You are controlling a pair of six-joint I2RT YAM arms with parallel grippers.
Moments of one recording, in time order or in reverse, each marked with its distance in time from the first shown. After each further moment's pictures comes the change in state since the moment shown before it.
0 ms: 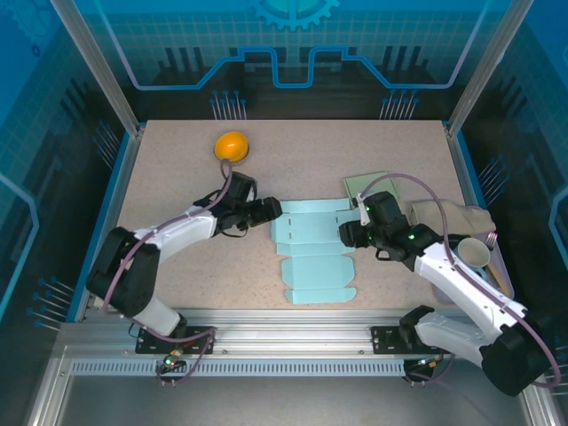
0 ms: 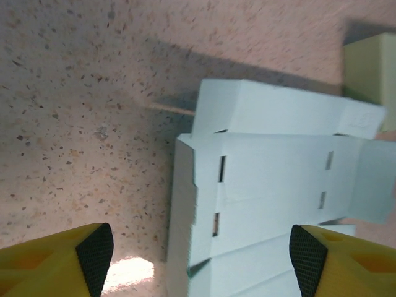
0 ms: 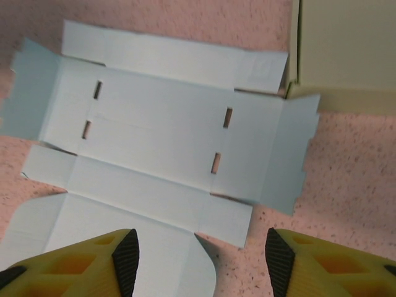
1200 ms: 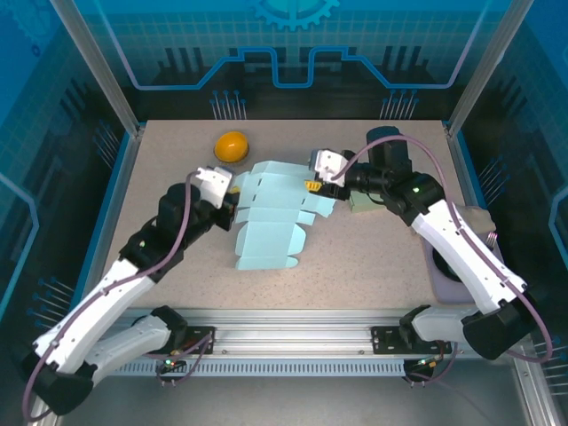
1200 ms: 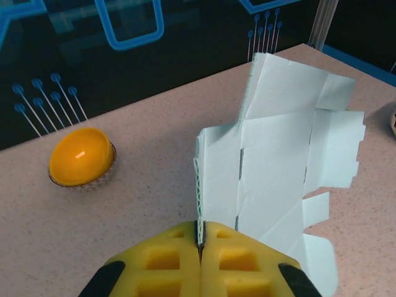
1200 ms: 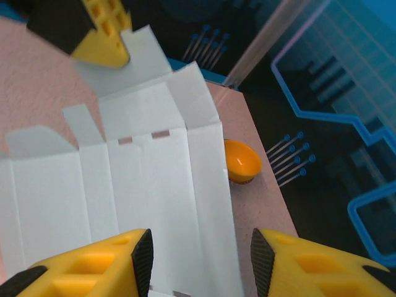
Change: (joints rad) left arm -0.090 -0.759 -0.069 -0.112 -0.309 0.791; right arm -0.002 0.262 0.563 0.071 -0.566 -1.106
